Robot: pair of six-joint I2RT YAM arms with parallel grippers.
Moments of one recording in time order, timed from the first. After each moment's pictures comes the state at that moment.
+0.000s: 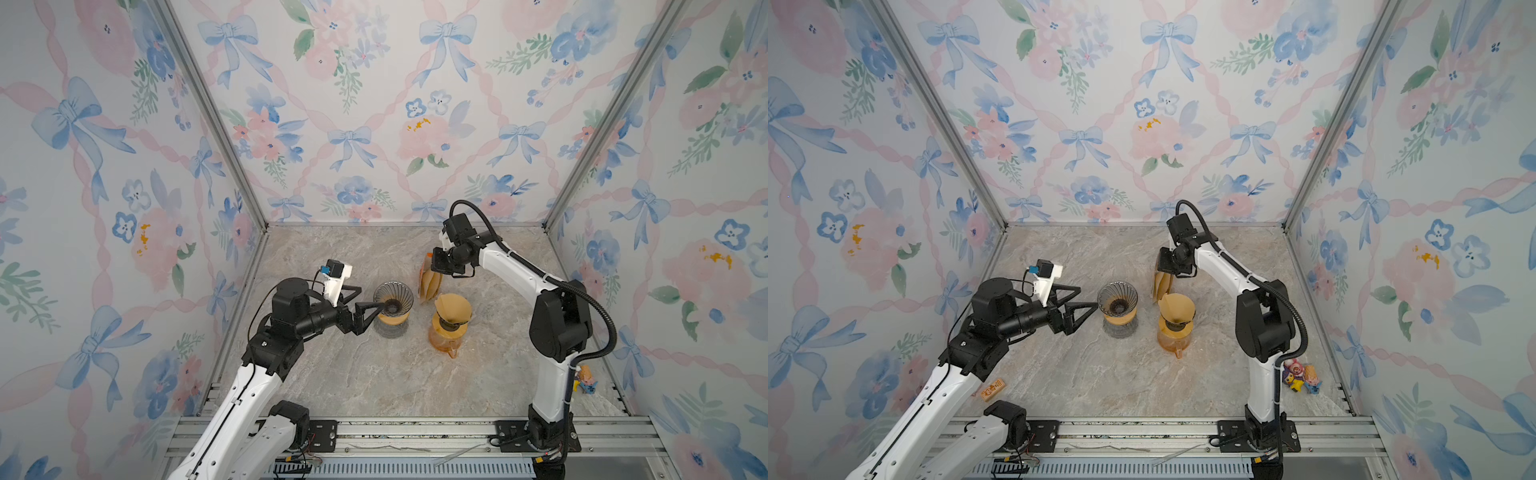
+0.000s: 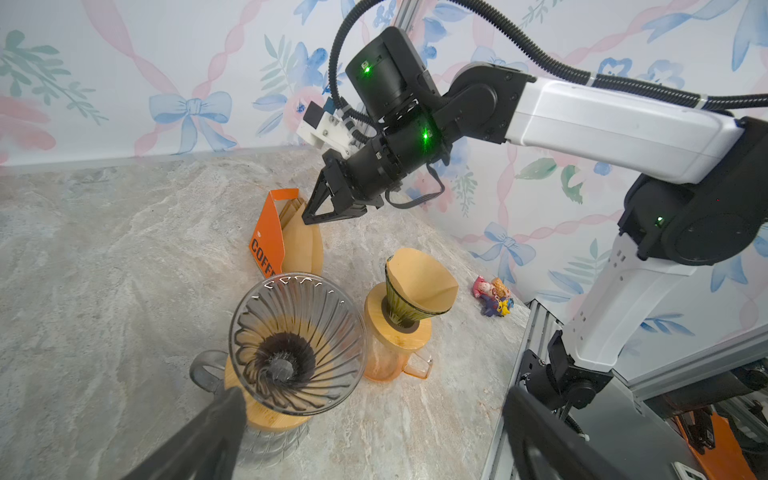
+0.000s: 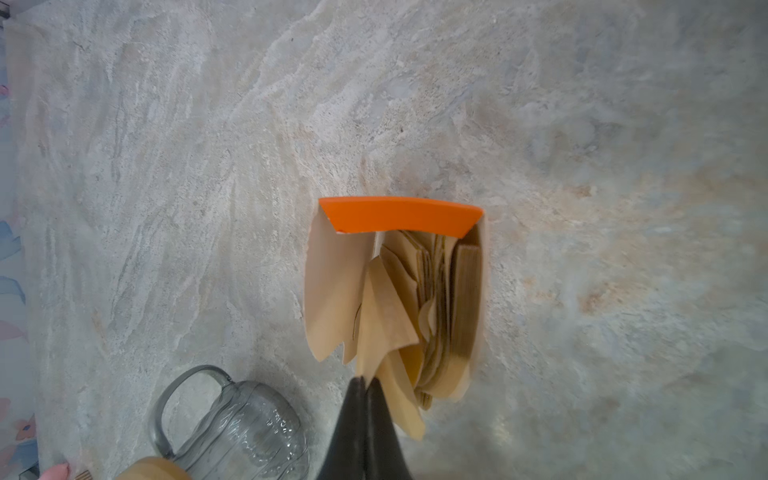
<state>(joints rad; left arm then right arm) -0.30 0.80 0.77 -0.28 0.66 -0.24 0.43 1.98 1.73 -0.78 -0.16 0.48</state>
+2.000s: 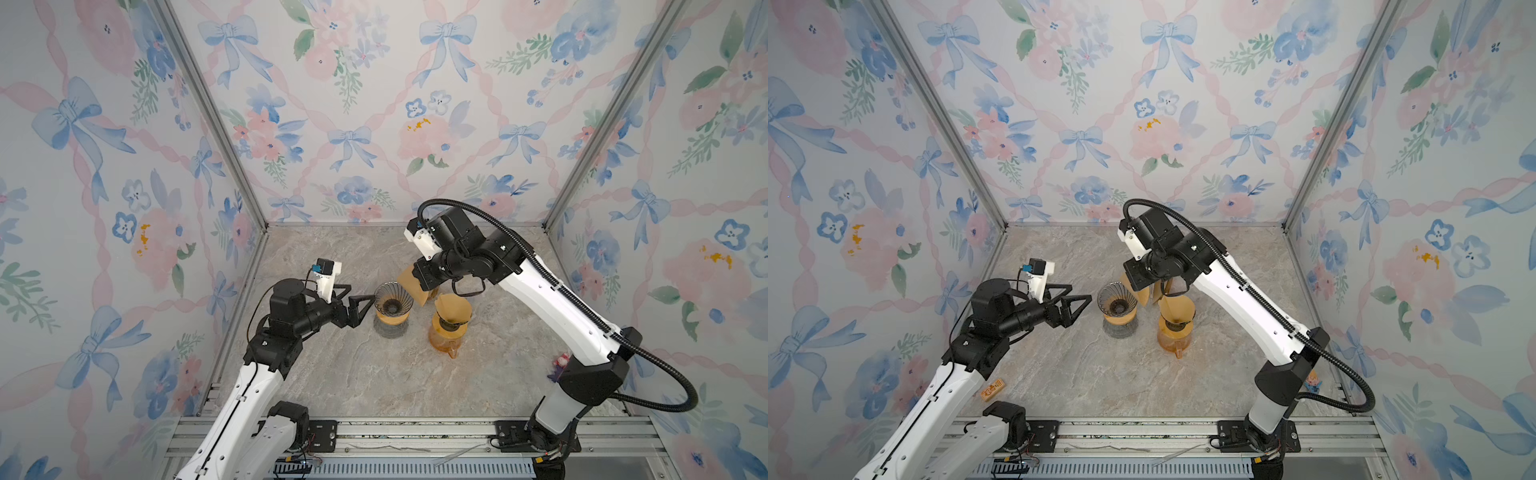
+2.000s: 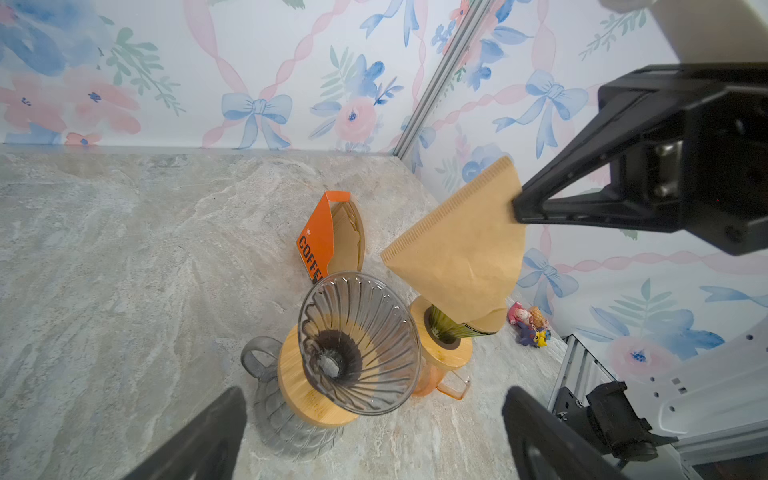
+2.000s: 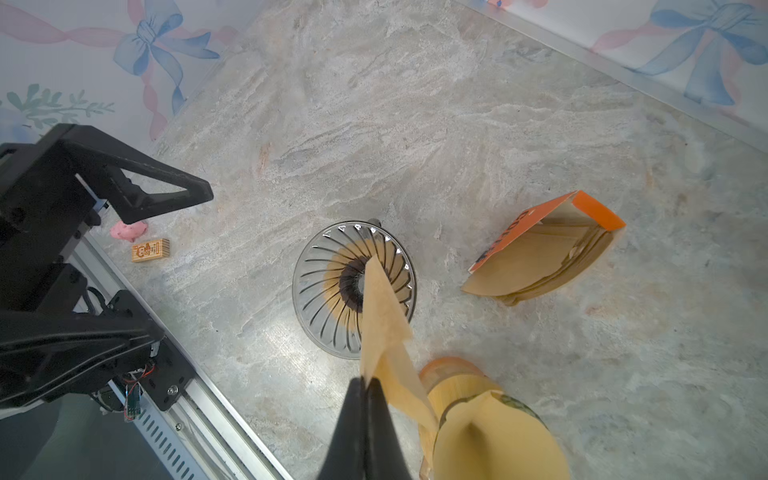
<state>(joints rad) -0.23 0.81 0.72 -0.23 0.60 -0.28 0.83 1.72 2.04 -1.22 -0.03 0.19</state>
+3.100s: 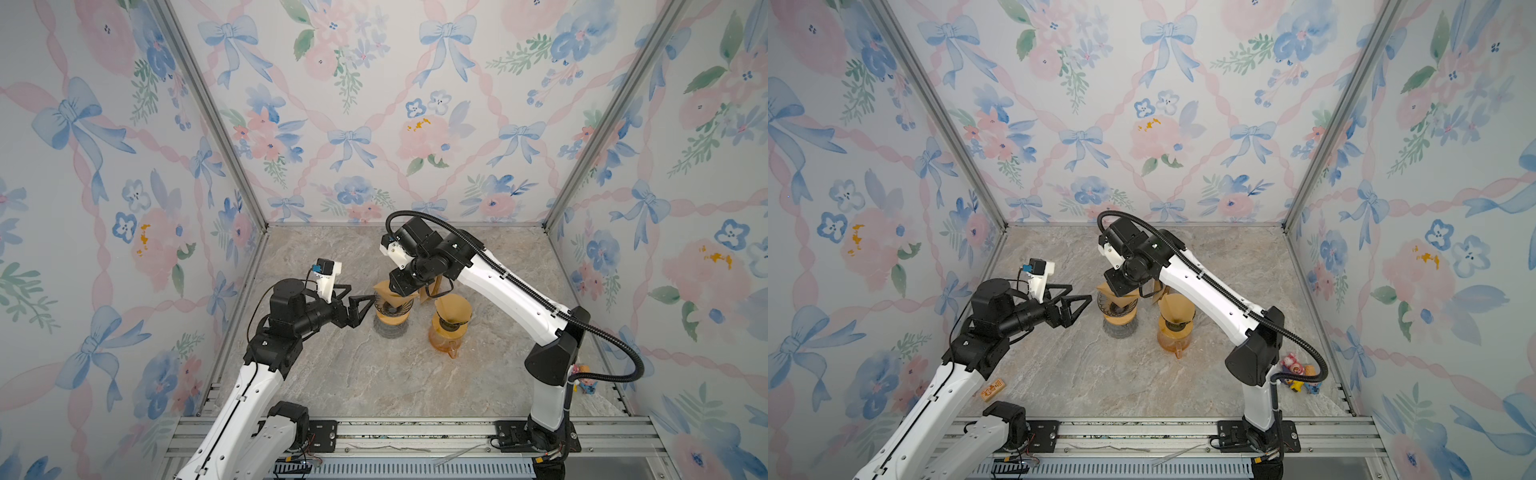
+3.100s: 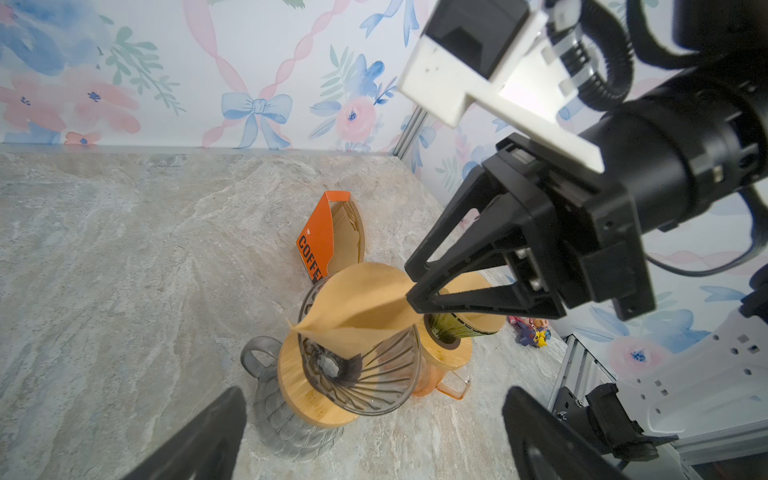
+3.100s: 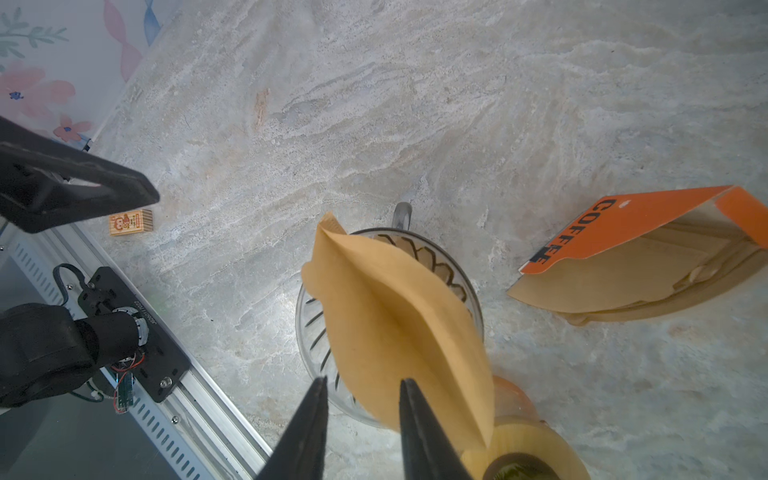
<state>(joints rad) -0.23 0.81 0.72 -0.23 0.60 -0.28 0.86 1.90 2.08 -1.21 -0.08 0.19</state>
